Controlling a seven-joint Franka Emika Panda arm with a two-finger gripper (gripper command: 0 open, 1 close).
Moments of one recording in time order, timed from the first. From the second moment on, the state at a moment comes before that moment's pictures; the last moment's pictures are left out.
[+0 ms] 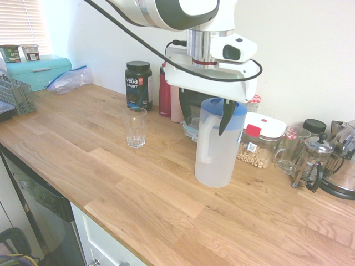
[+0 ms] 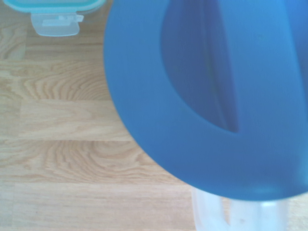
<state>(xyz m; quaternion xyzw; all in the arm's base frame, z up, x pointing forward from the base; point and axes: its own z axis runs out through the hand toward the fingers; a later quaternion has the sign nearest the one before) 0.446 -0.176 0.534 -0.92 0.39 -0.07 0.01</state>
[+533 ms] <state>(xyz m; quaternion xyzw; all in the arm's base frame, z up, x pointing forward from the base) 0.455 -0.176 0.511 -0.92 0.39 -0.07 0.01</state>
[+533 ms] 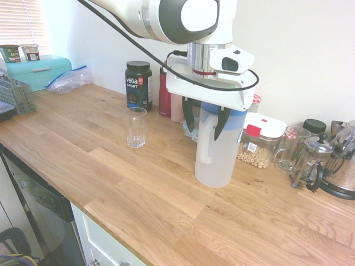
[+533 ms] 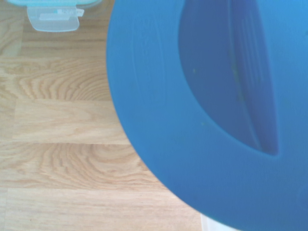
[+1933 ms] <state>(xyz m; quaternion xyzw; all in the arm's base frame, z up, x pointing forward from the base) 0.440 -0.161 0.577 -0.93 0.36 -0.10 0.01</state>
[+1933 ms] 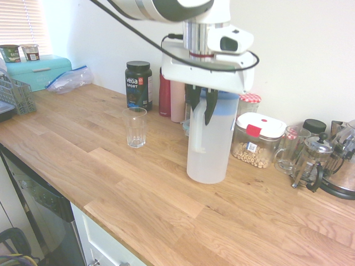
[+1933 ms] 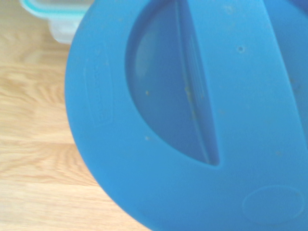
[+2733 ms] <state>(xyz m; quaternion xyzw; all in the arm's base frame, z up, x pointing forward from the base) 0.448 -0.035 0.621 -0.98 0.18 -0.07 -0.03</state>
